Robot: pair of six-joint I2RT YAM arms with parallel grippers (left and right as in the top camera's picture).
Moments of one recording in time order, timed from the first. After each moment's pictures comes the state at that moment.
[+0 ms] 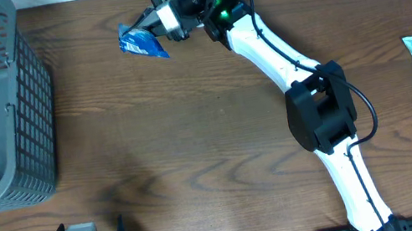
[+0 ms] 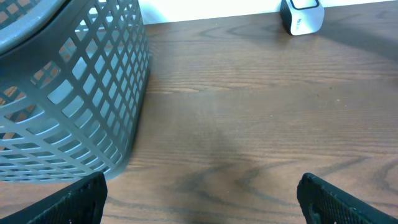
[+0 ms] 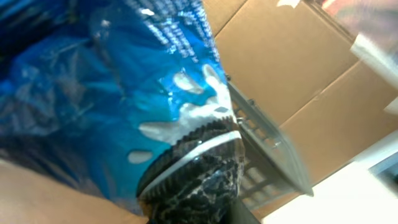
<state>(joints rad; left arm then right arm) -0.07 0.01 0.79 -1.21 -0.08 0.06 0.47 2.45 2.18 0.56 -1.55 -0.36</state>
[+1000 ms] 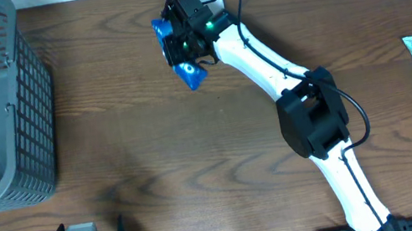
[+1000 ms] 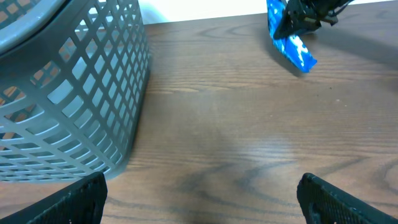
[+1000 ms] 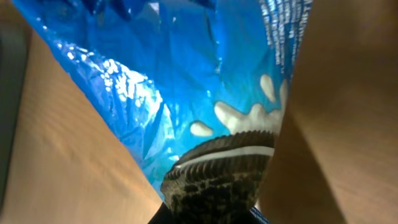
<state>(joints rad) -0.07 0.01 0.79 -1.21 -0.08 0.06 0.54 2.46 2.18 -0.67 -0.26 0.41</state>
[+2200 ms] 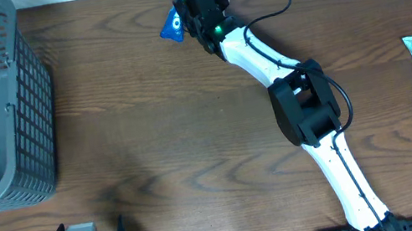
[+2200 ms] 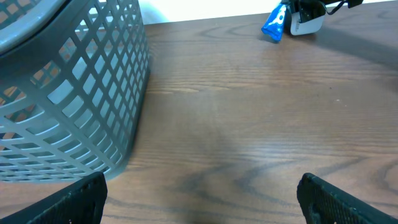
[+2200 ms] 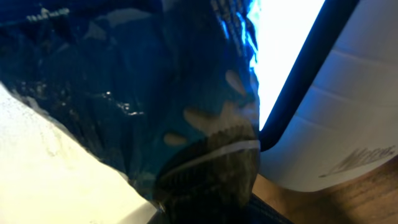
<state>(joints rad) -0.07 0.01 0.79 -1.21 -0.08 0.06 0.47 2.62 2.20 -0.09 0.11 1.60</state>
